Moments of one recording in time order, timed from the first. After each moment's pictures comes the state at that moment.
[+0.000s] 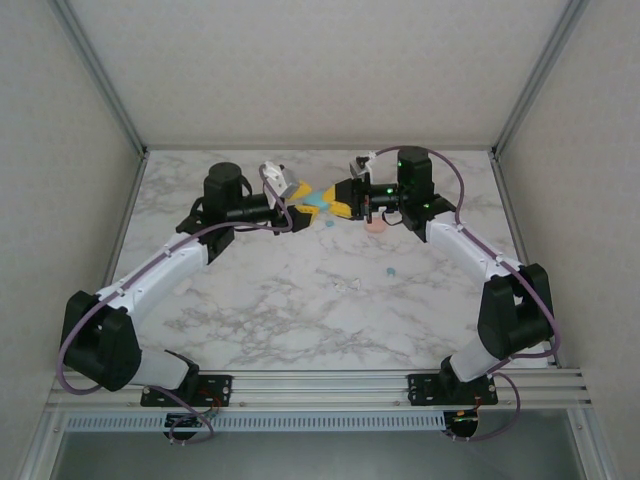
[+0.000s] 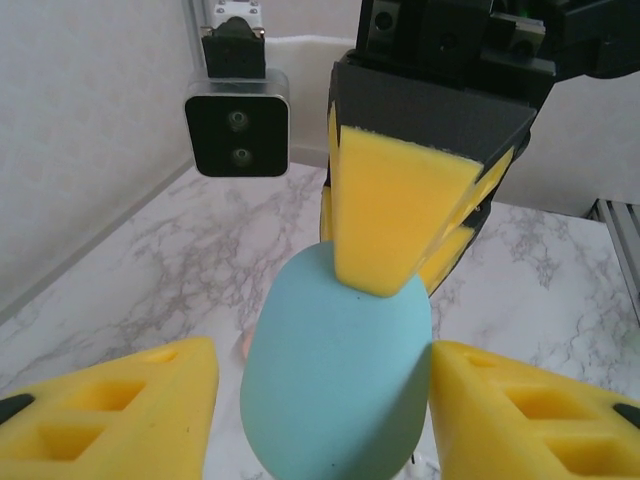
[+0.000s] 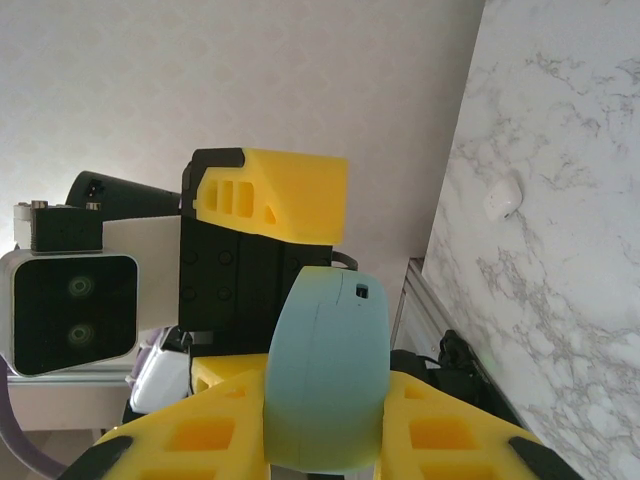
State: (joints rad) left arm -0.47 1.40 1.07 0.08 0.82 0.19; right arm 0.40 1.57 1.19 0.08 -1.18 1.15
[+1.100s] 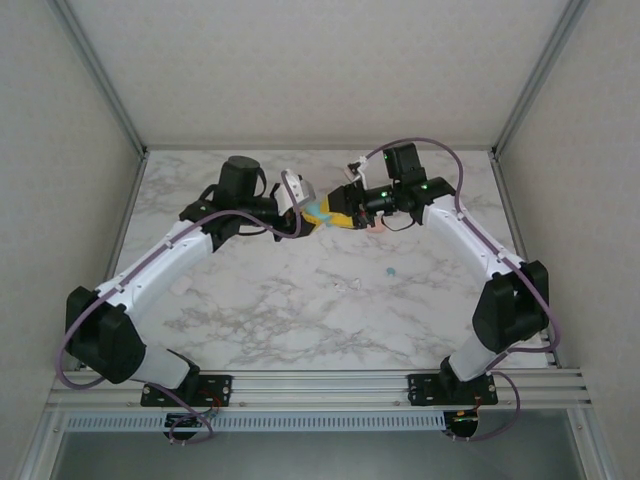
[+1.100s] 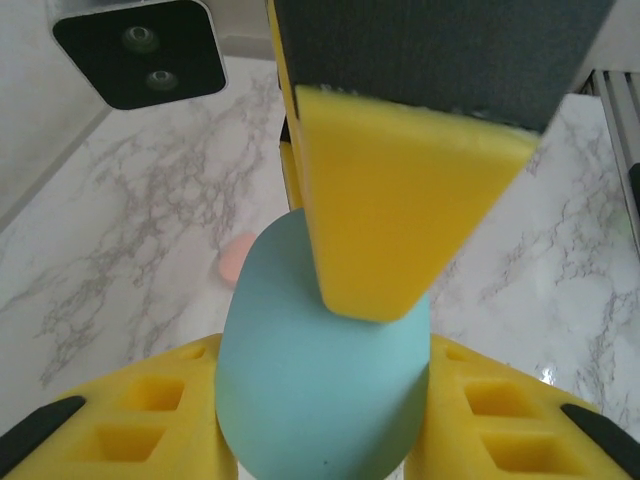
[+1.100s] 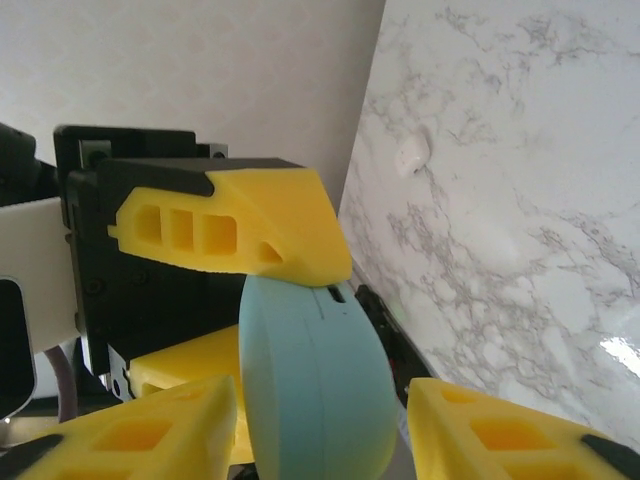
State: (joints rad) left arm -0.53 1.45 1.25 -0.38 0.75 0.46; right arm 0.44 1.62 1.42 -0.60 -1.09 0.62
